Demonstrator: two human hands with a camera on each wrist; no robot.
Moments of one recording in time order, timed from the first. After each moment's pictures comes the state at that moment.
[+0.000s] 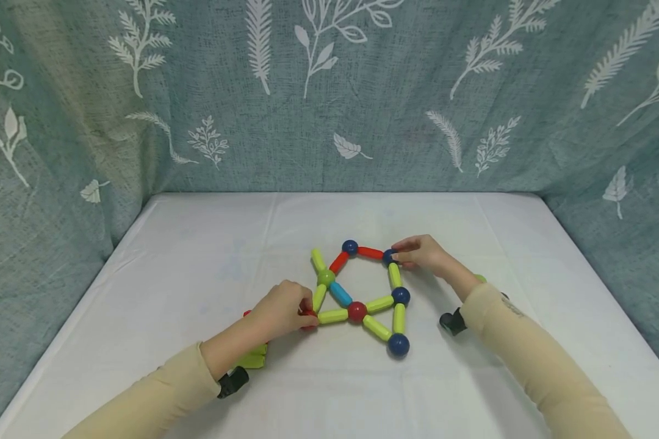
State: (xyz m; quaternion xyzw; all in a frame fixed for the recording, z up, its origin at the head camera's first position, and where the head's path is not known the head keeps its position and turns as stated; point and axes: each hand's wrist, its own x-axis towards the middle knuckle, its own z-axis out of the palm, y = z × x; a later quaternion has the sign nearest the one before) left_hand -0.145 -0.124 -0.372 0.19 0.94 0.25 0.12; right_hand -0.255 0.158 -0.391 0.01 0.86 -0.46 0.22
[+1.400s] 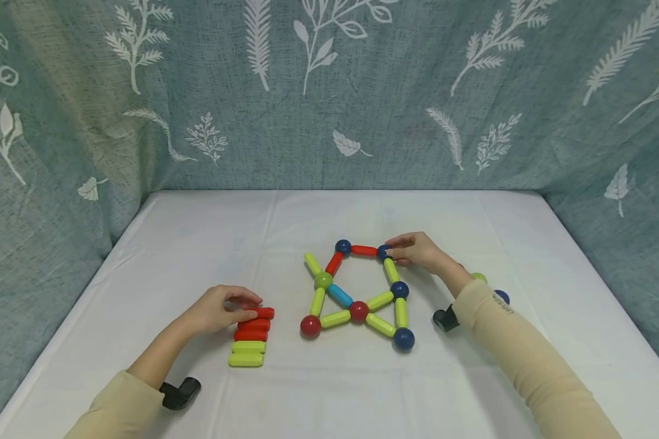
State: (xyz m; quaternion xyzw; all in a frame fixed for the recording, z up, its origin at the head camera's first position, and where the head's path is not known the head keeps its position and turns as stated) left_hand -0.146 -0.235 -0.398 0.16 0.91 0.37 0.14; right_hand -0.262 0.150 -0.395 0.01 0.84 -0.48 0.23
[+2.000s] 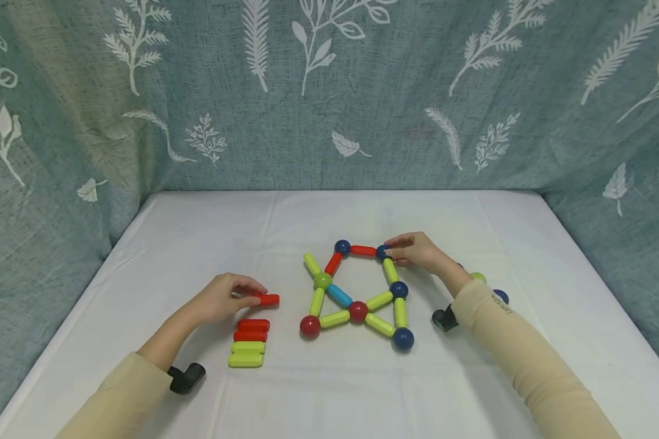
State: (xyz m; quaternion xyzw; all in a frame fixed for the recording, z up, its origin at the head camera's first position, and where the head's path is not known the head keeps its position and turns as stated) left_hand -0.165 -0.225 -0.391 0.14 0.91 0.36 0.15; right_hand -0.260 0.150 -0.393 0.01 0.85 -0.48 0.23
